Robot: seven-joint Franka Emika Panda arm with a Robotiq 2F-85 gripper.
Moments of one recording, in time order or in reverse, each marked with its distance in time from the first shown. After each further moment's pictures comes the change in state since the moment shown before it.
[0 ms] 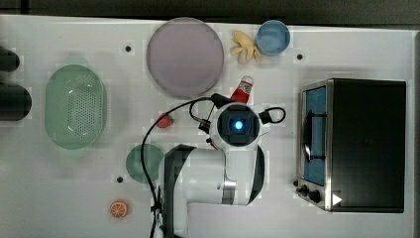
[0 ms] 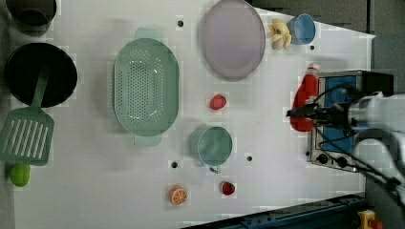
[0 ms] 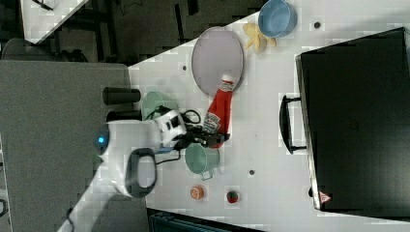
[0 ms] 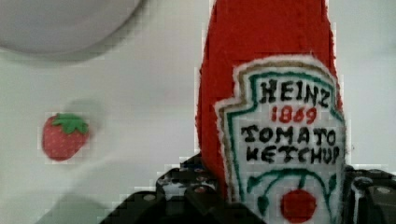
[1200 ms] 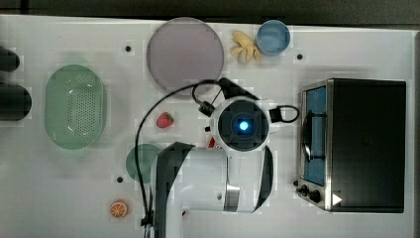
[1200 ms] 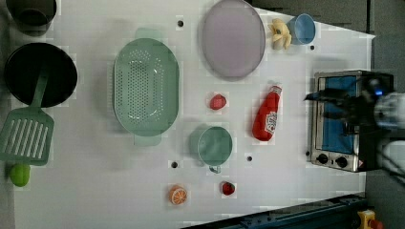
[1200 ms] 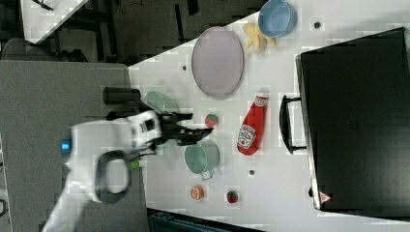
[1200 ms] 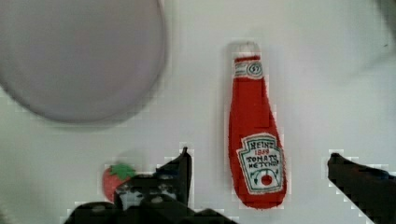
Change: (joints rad) arm 0.002 -0.120 0.003 0.117 0.002 -0.138 0.186
